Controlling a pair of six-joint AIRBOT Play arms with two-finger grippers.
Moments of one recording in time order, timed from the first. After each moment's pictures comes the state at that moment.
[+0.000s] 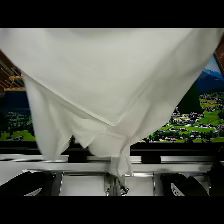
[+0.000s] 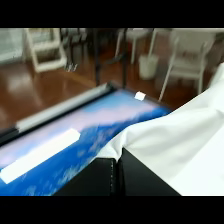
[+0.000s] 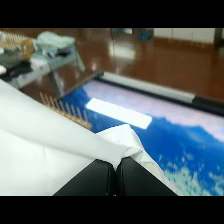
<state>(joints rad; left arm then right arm) -0.73 -0.98 1.95 1.48 -1.07 -1.51 0.20 -0.86 1.90 2.07 -1.31 -1.67</state>
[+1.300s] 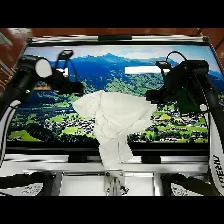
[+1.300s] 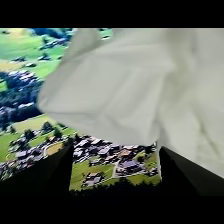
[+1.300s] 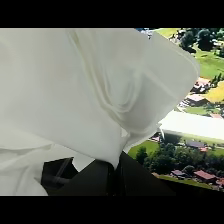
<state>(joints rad) -0.32 -1.45 1.56 1.47 -1.32 -1.68 0.20 -1.37 1.42 1.69 -1.44 -1.52</state>
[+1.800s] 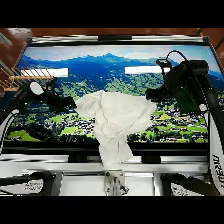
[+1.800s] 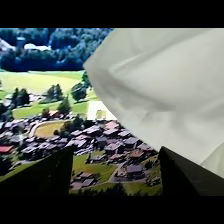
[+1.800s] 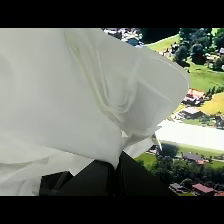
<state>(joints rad) -0.09 -1.46 1.13 1.16 -1.02 -1.65 0.20 -1.37 1.42 1.68 -1.38 -1.52</state>
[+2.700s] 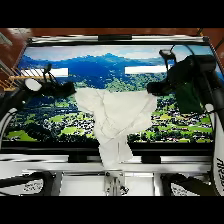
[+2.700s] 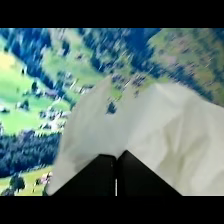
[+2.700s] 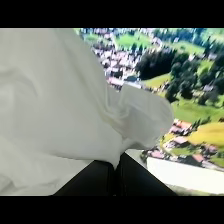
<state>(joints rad) -0.08 -1.38 1.23 0.95 -0.76 -1.53 0.20 -1.33 1.54 1.65 -1.36 -1.54</state>
